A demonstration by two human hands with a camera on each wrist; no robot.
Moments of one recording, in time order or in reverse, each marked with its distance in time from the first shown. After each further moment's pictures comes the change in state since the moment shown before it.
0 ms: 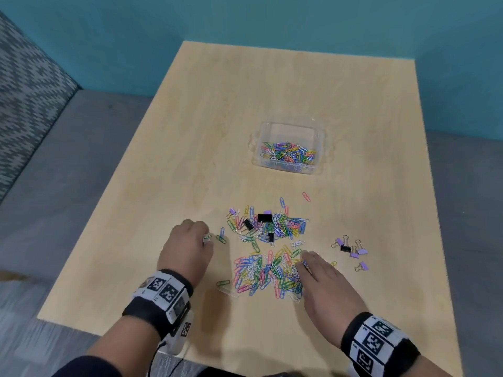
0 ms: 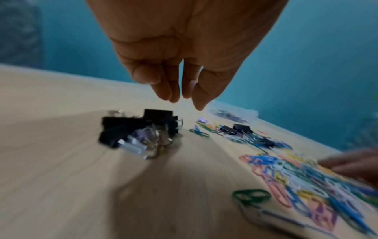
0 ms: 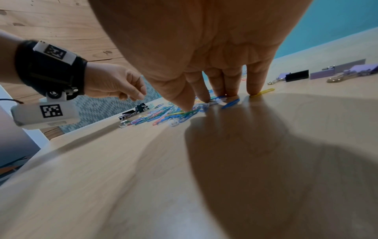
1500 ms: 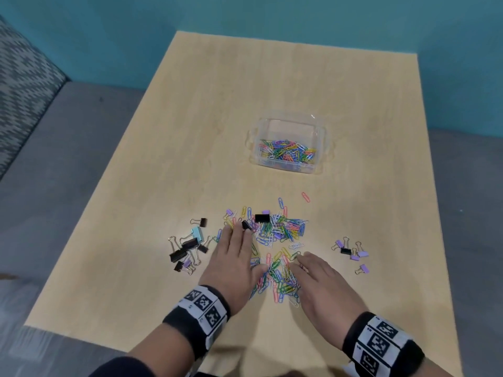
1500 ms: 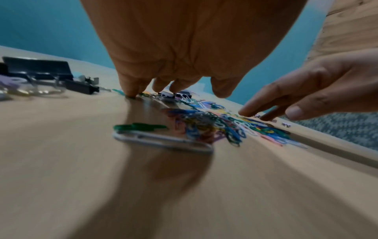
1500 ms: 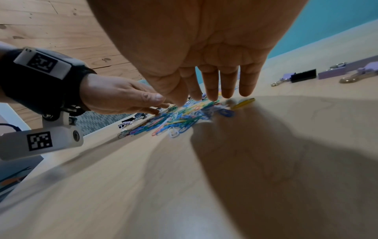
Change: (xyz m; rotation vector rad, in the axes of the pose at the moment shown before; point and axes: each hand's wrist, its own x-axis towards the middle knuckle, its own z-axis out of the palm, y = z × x) left_hand -0.016 0.053 0.053 0.365 -0.307 0.392; right_hand 0.005 0.004 -0.008 0.081 0.015 -0.073
